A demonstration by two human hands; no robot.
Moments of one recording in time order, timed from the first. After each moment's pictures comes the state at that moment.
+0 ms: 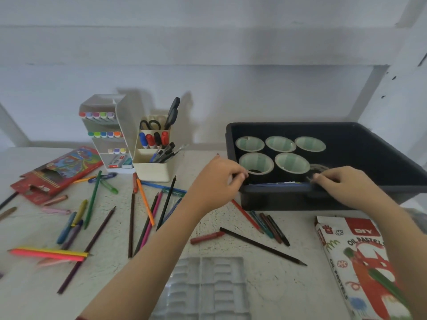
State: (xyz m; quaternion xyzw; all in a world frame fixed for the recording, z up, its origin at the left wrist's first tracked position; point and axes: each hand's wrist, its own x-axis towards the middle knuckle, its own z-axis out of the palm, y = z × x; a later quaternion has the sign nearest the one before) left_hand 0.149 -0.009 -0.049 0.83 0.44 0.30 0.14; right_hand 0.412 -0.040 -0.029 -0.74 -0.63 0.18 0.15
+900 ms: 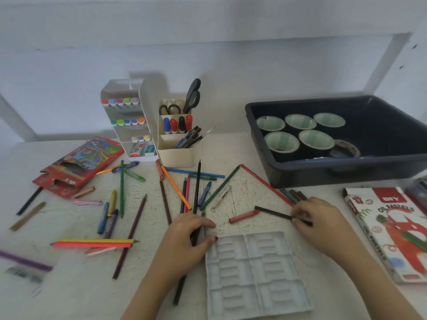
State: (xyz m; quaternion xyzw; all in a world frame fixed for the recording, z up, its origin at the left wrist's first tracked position) left_hand 0.002 -0.104 -0.133 0.77 0.51 0.30 0.26; right_hand 0.291 -0.115 -0.108 -0.71 -0.68 0.11 0.14
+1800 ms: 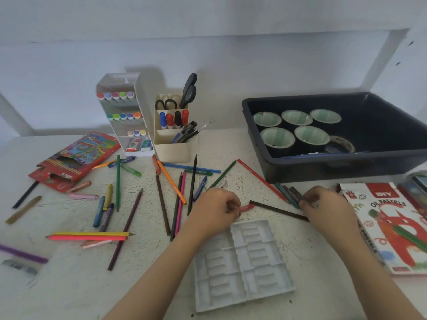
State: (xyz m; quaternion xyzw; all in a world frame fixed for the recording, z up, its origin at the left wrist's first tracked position) left_hand 0.070 -0.064 -0.109 0.81 0.50 0.16 0.25; right_hand 0.299 -0.106 -0.101 -0.82 -0.53 0.11 0.17
